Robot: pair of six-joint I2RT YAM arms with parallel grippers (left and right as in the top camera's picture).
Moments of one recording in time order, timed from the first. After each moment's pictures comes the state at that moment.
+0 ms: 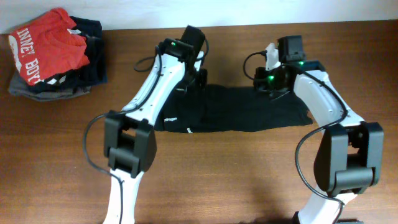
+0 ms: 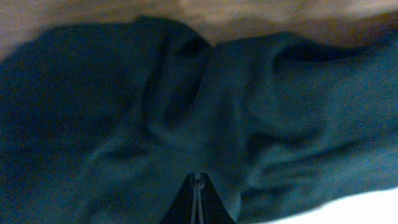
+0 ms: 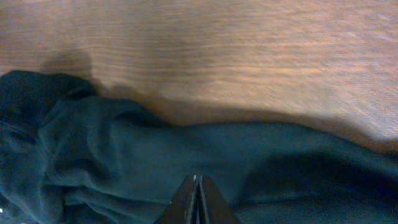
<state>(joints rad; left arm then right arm) -0.44 2.34 2.15 -1.20 0.13 -0.26 0.07 1.93 1.47 -0.64 -0.31 0.16</state>
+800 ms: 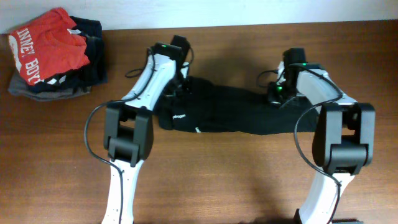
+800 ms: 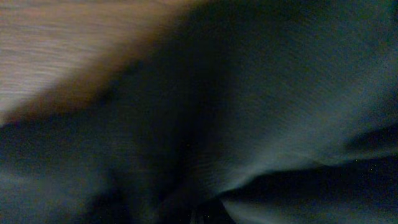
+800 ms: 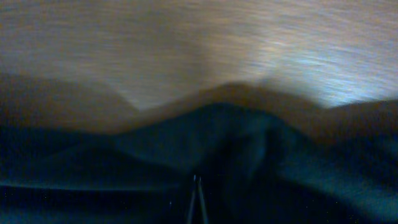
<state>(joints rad) -0.33 2.45 2.15 -1.24 0.13 -0.26 -0.05 2.12 1.49 -0.79 -0.10 0.14</state>
